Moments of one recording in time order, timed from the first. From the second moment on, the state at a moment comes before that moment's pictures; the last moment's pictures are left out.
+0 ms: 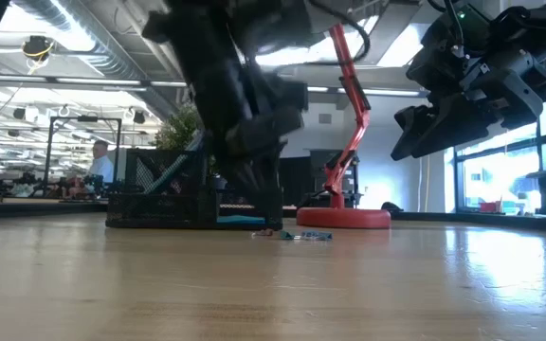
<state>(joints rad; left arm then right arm) -0.20 1.98 1.30 -0.50 -0.36 -0.54 -0.14 1.08 0.44 -0.04 -0.21 -0.27</state>
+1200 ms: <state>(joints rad) -0.12 2.04 1.30 -0.49 -0.19 -0.43 -0.14 1.08 0.44 -0.05 -0.21 -0.27</state>
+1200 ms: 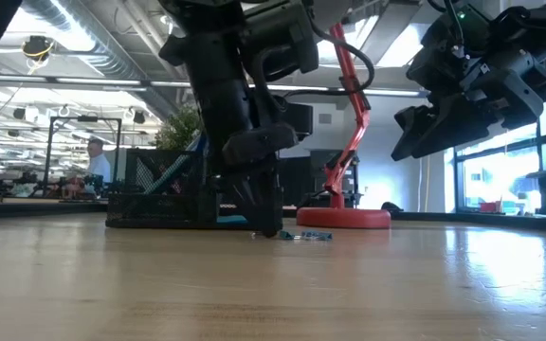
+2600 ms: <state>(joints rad) -0.19 2.04 1.46 -0.71 -0.14 -0.41 -0.14 1.08 0.44 -0.05 -0.21 -0.27</state>
